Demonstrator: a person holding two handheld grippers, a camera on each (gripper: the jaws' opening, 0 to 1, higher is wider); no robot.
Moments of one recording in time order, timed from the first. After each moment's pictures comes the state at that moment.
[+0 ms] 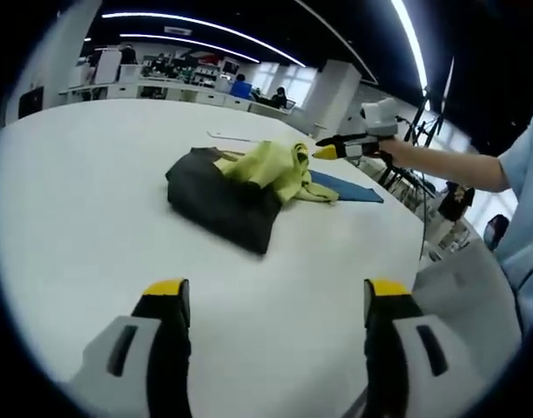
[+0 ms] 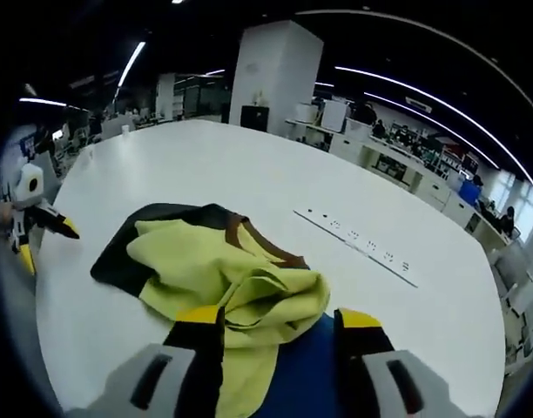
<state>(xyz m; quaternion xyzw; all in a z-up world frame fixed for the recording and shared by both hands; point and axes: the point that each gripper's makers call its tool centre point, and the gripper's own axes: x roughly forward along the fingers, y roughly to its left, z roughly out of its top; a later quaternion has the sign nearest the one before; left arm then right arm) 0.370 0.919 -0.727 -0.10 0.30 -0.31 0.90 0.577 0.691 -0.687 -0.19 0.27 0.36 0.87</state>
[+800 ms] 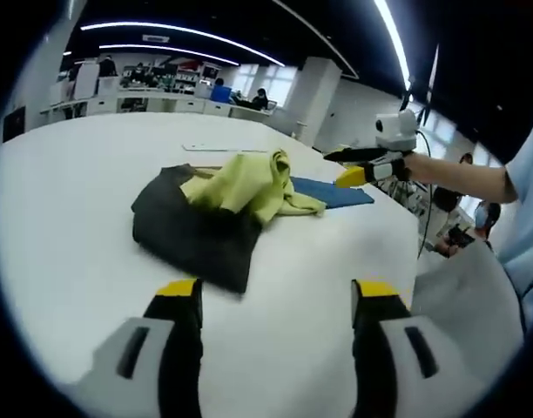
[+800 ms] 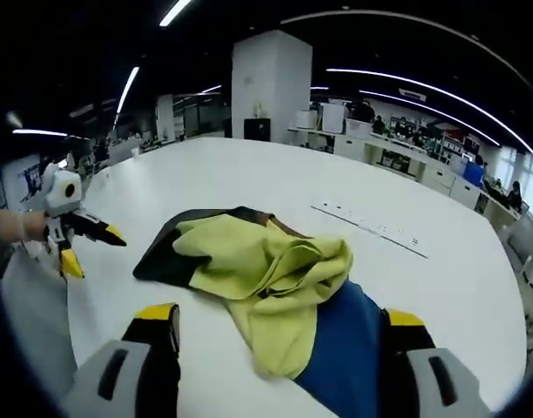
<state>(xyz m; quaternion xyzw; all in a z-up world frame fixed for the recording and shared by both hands) 0.407 0.876 -0.711 -0.06 0.28 -0.35 0.89 0.529 0.678 -0.688 -0.13 0.27 0.37 0.88</state>
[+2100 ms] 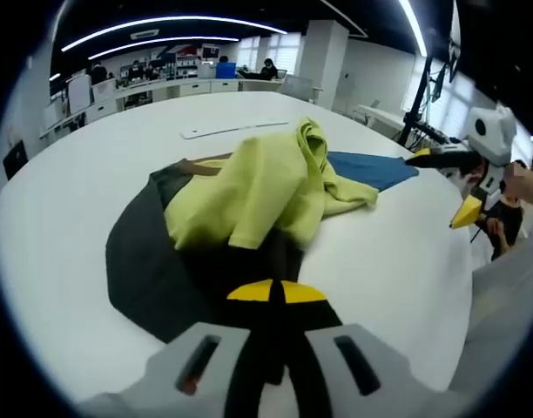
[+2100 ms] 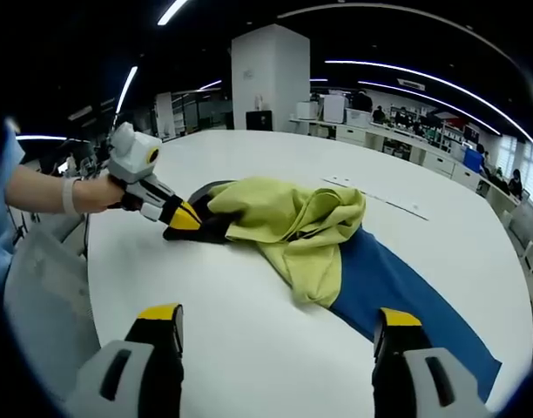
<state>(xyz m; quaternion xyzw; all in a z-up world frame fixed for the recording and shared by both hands) 0.480 0.860 -0.750 0.03 0.34 -0.30 0.89 0.455 0.656 -0.711 -0.12 0.30 0.37 0.87</state>
